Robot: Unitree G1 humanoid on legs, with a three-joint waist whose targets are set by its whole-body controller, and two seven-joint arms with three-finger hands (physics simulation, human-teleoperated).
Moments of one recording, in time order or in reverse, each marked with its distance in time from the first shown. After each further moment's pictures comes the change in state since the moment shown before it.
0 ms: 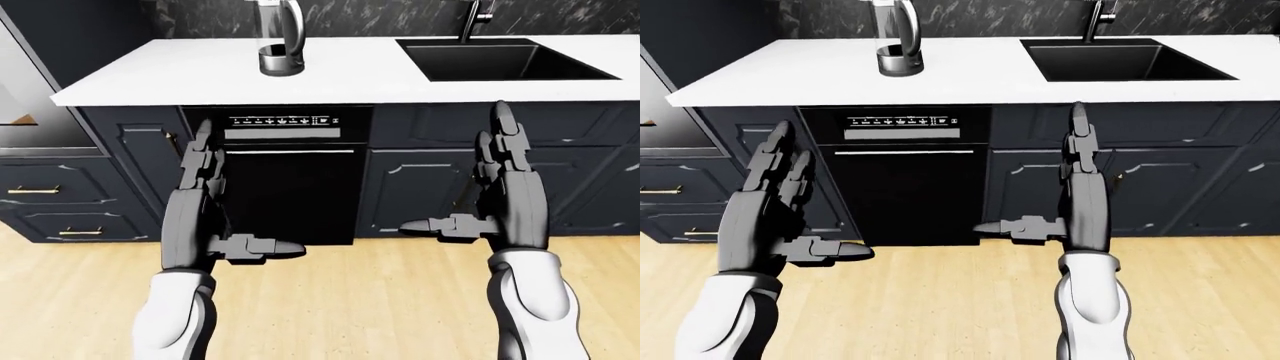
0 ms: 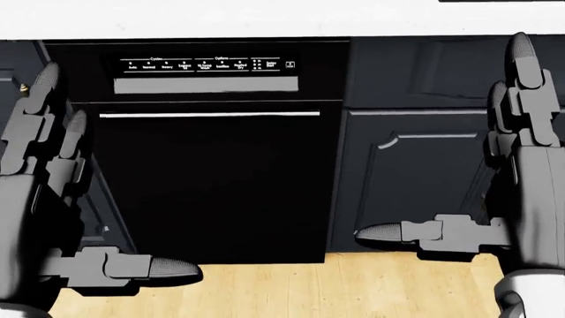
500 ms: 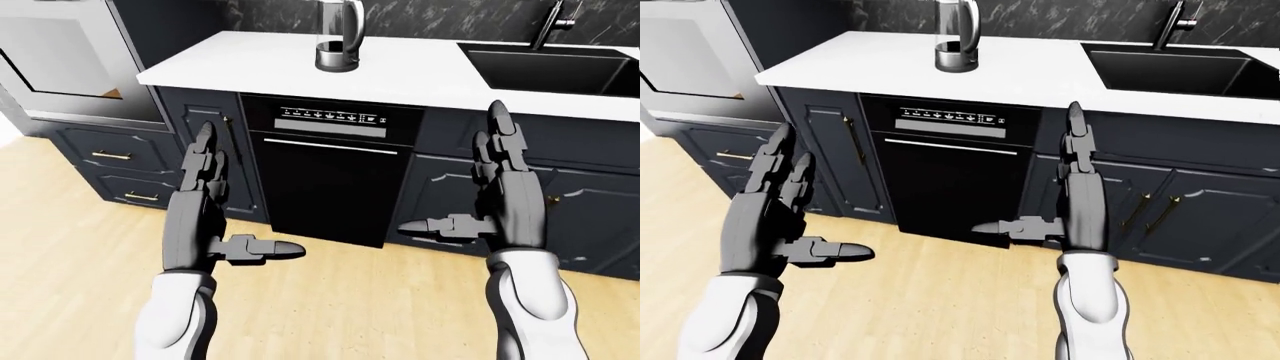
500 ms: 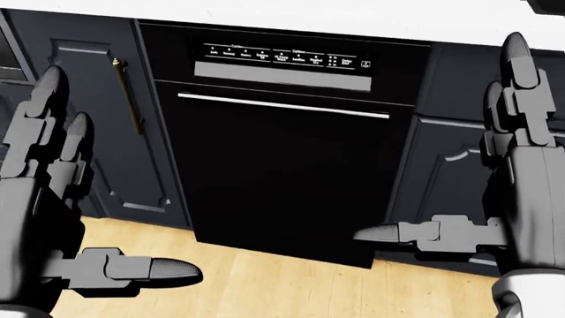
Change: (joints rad) left arm 0.012 -0.002 0.000 0.016 0.000 -0.024 0.000; right arm 0.001 -0.001 0.005 0.006 0.002 -0.009 0.003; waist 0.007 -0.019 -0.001
